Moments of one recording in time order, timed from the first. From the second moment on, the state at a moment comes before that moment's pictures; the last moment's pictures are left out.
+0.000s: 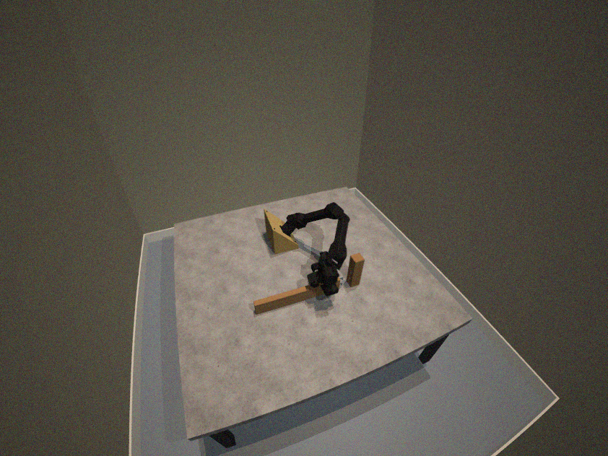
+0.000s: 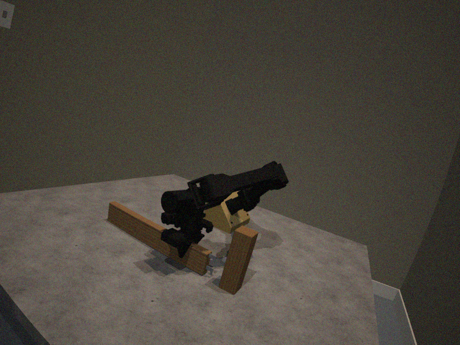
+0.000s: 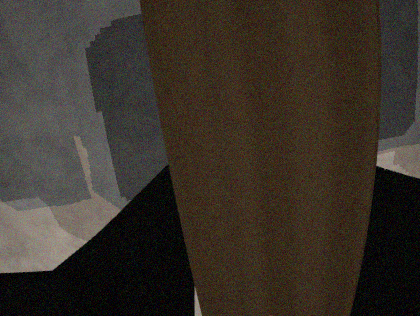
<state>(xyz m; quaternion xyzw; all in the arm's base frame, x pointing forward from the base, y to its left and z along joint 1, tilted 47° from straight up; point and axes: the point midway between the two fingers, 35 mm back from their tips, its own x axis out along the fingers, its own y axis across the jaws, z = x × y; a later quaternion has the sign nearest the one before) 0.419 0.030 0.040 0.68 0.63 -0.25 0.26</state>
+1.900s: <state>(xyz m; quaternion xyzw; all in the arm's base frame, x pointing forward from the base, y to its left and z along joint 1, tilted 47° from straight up) 0.418 0.024 0.045 0.69 0.63 -0.25 0.26</state>
